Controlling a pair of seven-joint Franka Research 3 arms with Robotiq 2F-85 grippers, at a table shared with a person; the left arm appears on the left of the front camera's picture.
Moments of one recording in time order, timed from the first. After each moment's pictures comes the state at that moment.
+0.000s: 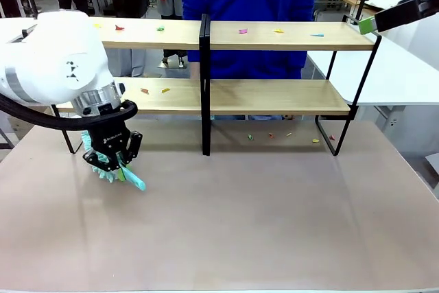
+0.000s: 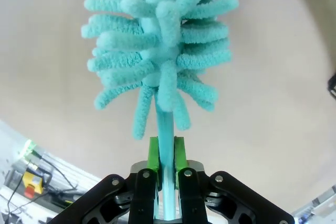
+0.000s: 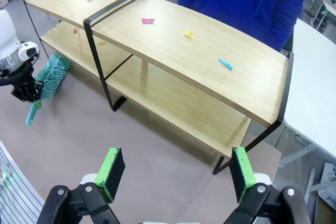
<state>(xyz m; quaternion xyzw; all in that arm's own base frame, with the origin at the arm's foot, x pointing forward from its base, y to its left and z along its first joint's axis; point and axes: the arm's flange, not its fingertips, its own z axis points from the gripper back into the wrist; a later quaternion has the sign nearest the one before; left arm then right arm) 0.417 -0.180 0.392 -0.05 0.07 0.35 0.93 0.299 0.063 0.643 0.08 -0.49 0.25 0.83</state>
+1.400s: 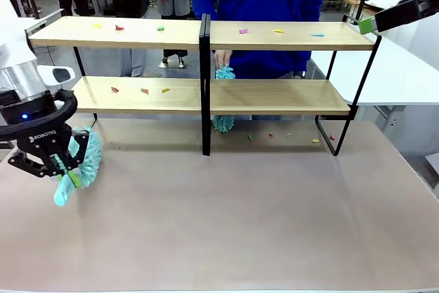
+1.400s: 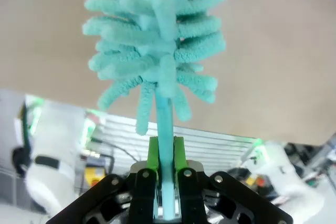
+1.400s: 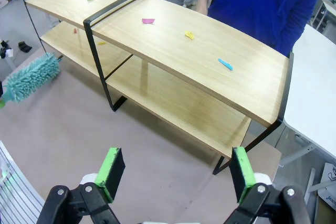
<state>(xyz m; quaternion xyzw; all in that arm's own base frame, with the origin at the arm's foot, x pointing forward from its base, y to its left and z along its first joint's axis) 0.332 -0.104 0.459 -0.11 0.10 0.16 0.98 0.299 0.063 0.643 0.08 -0.49 0.25 0.83</state>
